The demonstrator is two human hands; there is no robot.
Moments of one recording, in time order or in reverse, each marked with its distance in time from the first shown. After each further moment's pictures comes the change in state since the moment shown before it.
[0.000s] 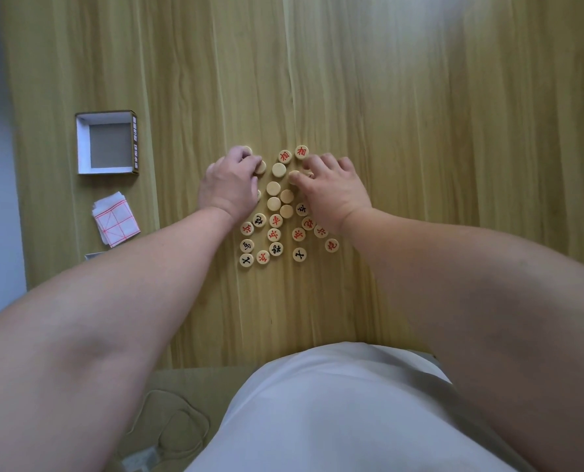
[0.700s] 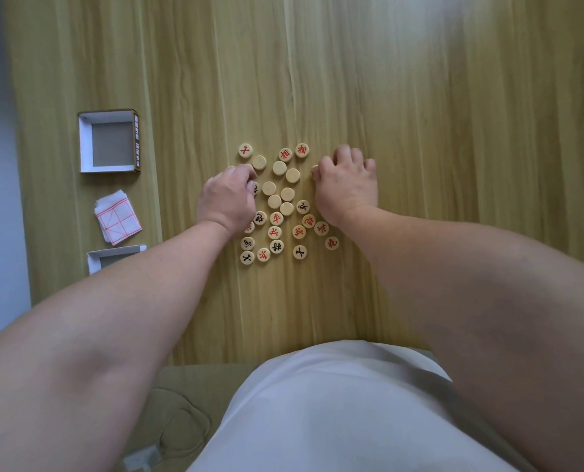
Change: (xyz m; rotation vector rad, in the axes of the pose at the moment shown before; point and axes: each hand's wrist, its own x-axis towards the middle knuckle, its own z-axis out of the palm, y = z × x) left_hand -0.021 -0.002 0.006 -0.061 -0.052 -0.098; right_hand 0.000 0.004 -0.003 0.136 -0.003 0.382
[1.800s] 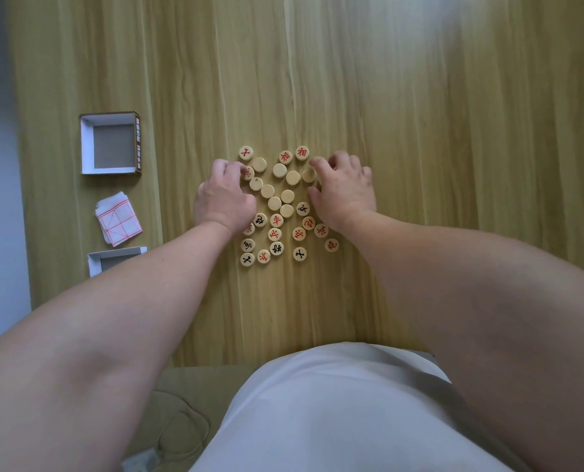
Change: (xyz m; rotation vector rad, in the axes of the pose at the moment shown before) left_hand -0.002 0.007 -0.009 -0.011 -0.023 -0.204; right_hand -0.006 0.002 -0.001 0.134 -0.030 -0.033
